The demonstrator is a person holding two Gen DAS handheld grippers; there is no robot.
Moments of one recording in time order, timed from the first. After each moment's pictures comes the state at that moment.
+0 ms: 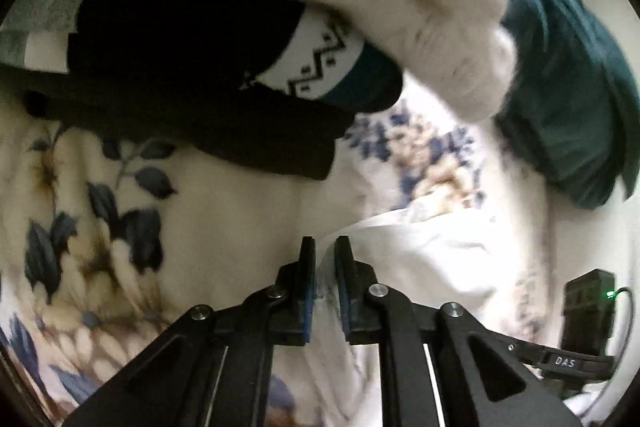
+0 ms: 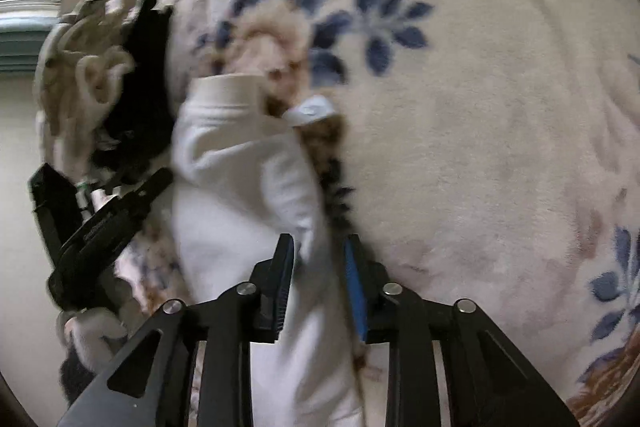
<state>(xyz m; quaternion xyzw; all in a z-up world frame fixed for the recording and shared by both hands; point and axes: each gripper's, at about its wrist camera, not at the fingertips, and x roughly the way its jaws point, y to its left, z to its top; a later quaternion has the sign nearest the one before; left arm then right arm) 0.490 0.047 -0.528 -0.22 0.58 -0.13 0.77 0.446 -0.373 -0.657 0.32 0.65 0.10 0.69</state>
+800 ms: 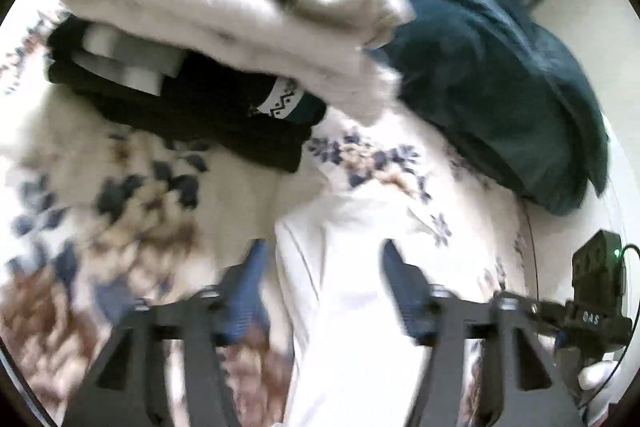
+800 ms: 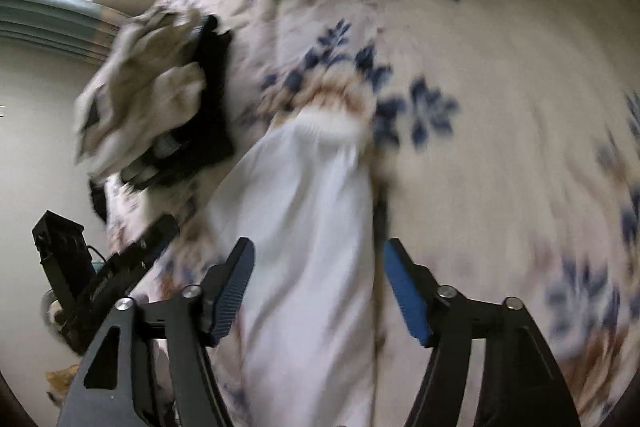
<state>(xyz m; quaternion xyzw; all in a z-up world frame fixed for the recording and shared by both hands) 0.393 0.052 -0.444 -0.20 0.50 -0.12 0.83 0.426 -0.377 -0.578 0.28 0.61 0.12 0.73</state>
